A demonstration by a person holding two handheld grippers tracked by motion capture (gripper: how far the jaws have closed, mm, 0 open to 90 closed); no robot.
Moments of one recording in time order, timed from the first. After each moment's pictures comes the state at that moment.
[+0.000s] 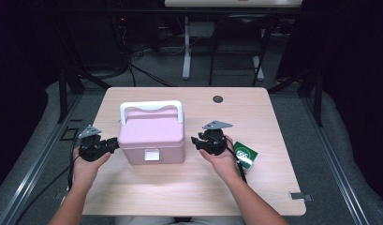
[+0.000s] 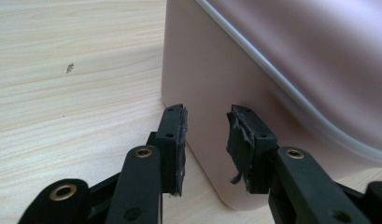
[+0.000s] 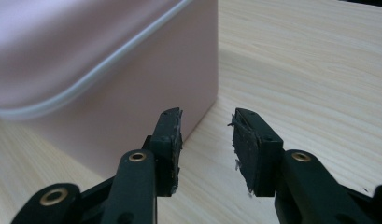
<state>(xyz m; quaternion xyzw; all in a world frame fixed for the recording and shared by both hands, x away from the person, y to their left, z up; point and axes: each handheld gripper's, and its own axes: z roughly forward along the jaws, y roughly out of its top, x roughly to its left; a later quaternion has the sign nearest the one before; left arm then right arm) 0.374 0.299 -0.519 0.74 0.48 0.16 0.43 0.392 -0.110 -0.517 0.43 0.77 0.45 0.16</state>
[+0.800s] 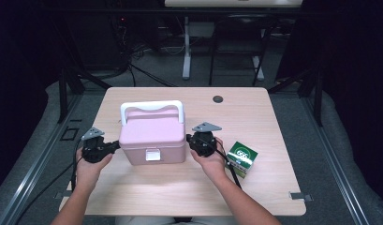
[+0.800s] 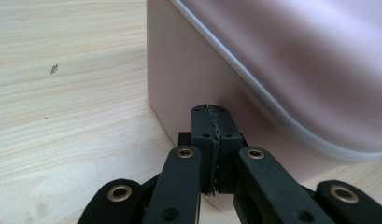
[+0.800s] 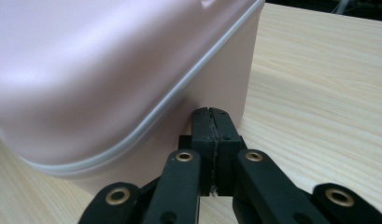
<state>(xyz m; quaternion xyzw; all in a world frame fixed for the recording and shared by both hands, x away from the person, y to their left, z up) 0.367 0.286 -0.517 0.74 0.48 0.16 0.44 0.387 -0.079 -0.521 0.43 0.76 0.46 0.19</state>
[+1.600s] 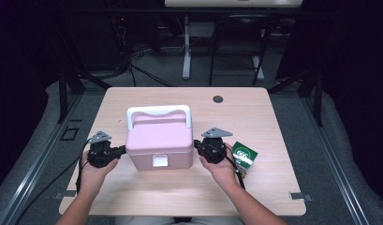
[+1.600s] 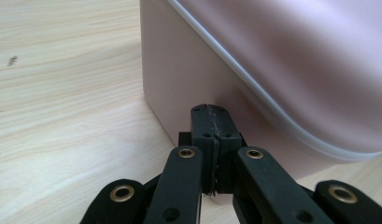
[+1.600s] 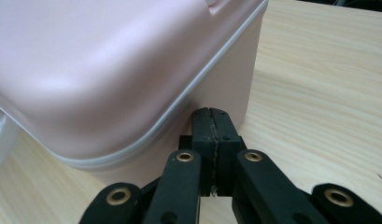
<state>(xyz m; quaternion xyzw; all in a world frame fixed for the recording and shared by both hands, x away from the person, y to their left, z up) 0.349 0.259 -0.513 0.77 0.46 0.14 0.43 0.358 -0.108 -0.513 0.43 0.76 0.45 0.18</state>
